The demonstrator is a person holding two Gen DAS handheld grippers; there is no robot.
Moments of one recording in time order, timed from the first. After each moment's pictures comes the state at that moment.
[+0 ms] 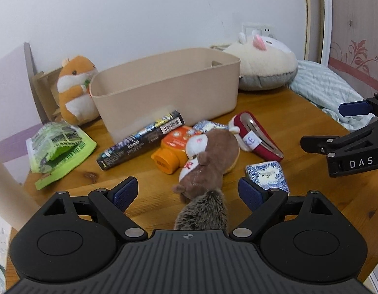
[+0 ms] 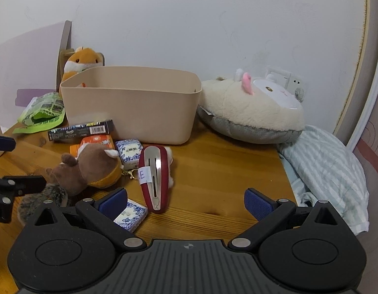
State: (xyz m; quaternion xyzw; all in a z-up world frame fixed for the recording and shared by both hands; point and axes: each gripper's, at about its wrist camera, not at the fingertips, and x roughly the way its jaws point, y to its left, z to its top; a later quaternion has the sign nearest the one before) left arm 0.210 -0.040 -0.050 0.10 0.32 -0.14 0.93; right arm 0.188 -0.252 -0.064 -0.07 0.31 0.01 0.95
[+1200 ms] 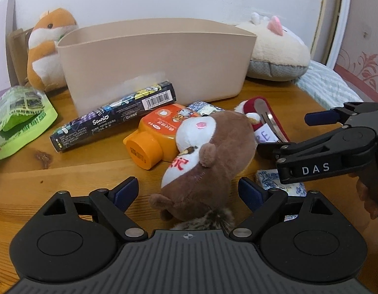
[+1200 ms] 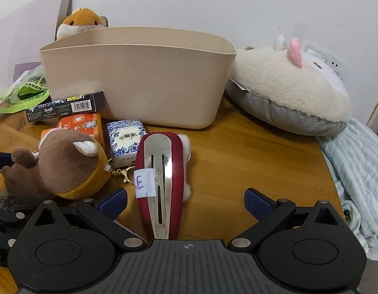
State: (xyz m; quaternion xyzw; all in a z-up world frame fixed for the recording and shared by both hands) left arm 0.277 -0.045 -0.106 0.02 0.36 -0.16 0.92; right arm 0.284 -0.236 -0.122 -0.08 0.37 0.04 0.93
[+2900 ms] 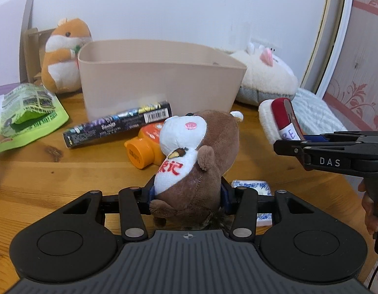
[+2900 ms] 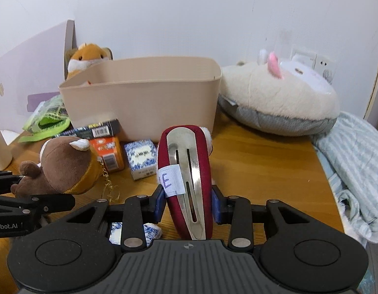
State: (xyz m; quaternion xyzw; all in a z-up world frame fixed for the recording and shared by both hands) left arm 0.238 -0.028 -0.075 -0.03 0.32 -0.16 0.93; right arm 0.235 -0.258 -0.084 -0.02 0.32 0.06 0.94
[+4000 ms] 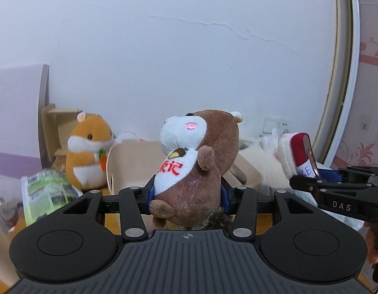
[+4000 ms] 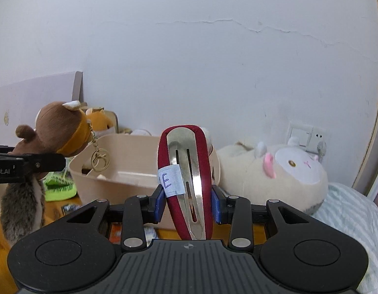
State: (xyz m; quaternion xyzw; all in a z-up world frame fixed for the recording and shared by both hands) left arm 0.285 -0.004 0.052 -0.04 0.20 -0.13 0.97; right arm 0.265 -0.251 0.014 -0.04 0.21 0.07 0.97
